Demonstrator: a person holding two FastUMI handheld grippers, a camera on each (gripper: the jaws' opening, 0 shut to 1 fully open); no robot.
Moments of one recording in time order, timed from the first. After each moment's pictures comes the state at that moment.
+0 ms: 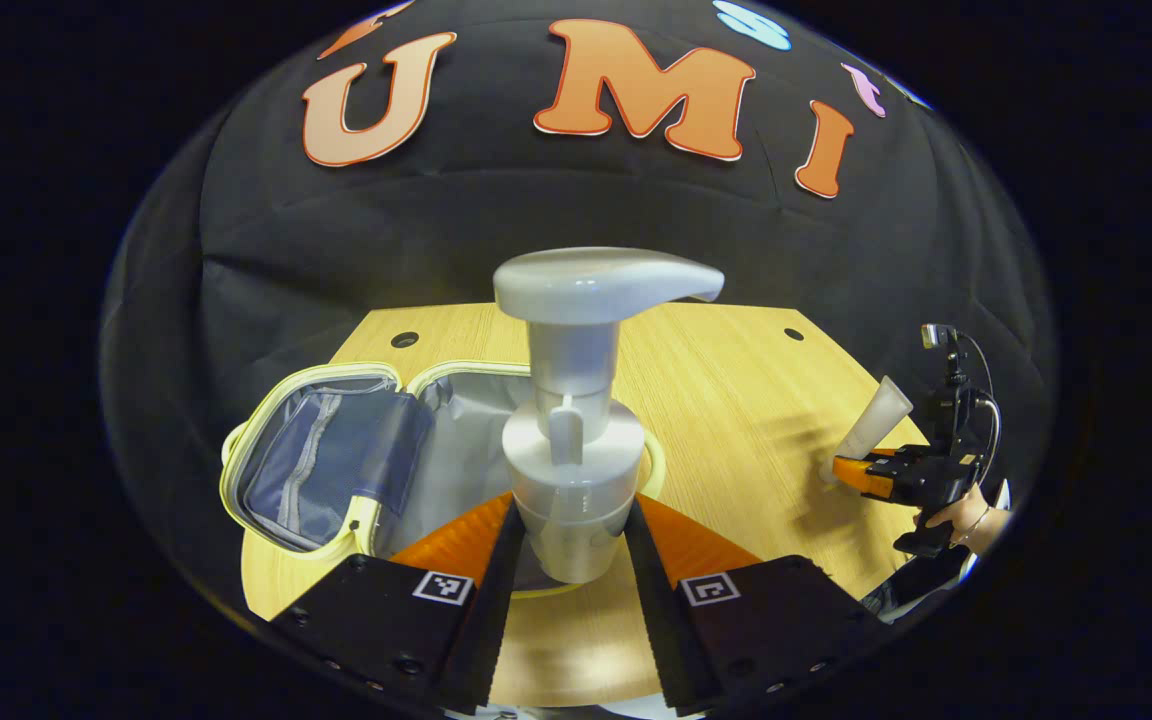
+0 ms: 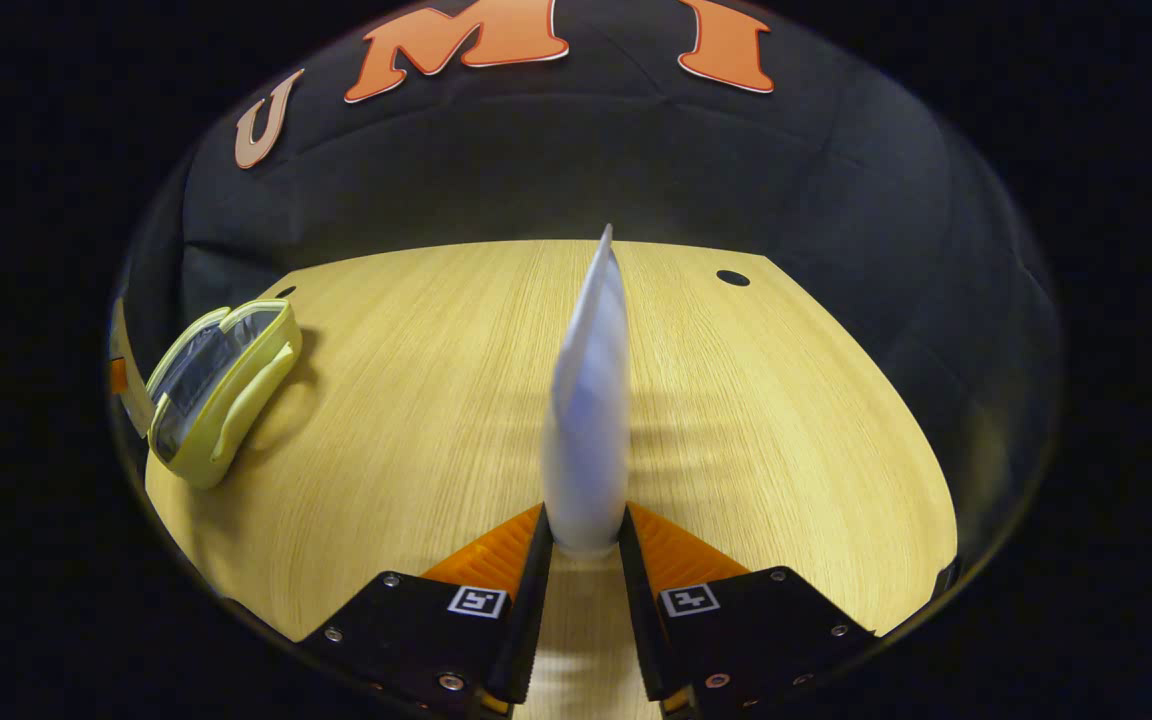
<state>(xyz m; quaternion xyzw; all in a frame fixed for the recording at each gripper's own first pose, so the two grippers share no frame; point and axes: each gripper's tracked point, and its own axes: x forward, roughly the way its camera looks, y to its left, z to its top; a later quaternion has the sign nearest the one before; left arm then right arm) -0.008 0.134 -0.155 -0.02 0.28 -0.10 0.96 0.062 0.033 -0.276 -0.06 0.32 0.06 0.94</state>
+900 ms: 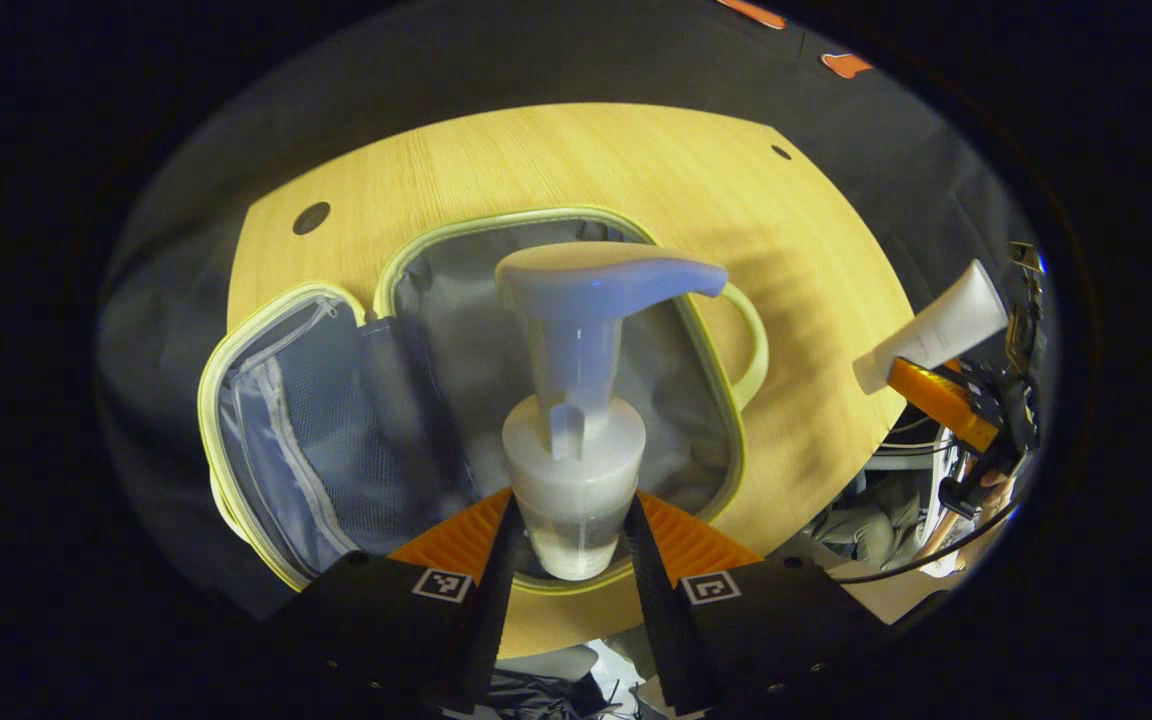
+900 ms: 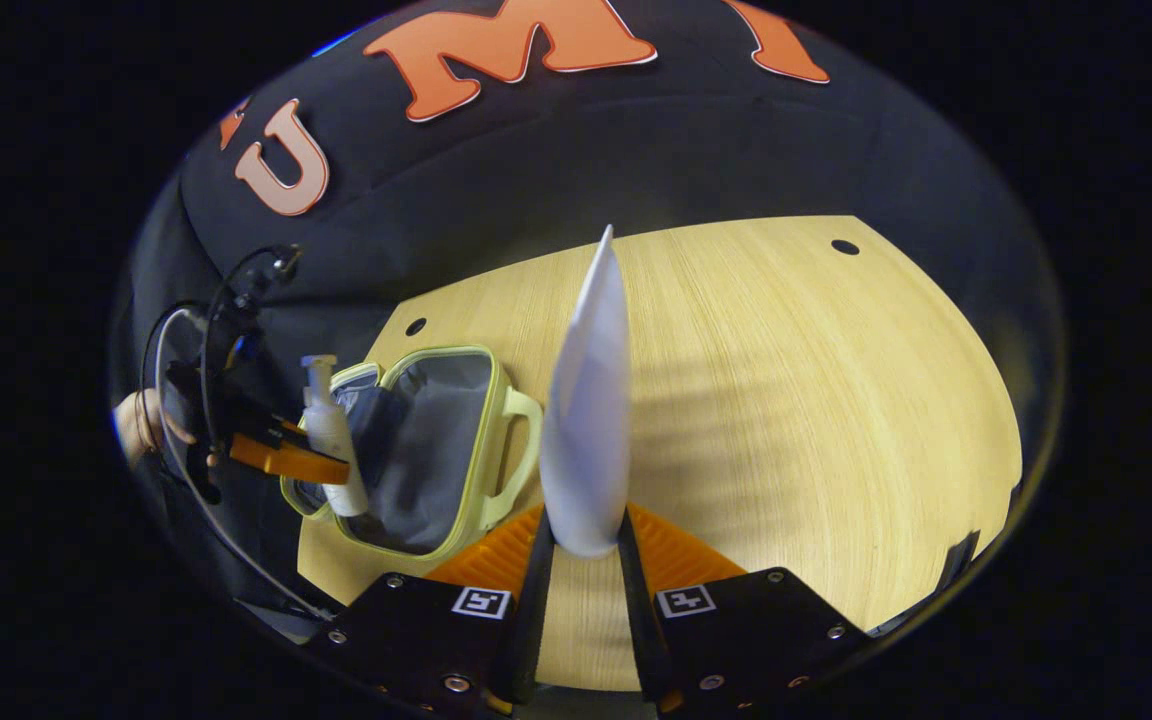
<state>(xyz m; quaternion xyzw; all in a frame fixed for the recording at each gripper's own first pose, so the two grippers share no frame) 0.055 0.200 -0.187 0.08 0.59 -0.24 0.76 -0.010 0.224 -0.196 0.07 0.40 0.14 0.90</state>
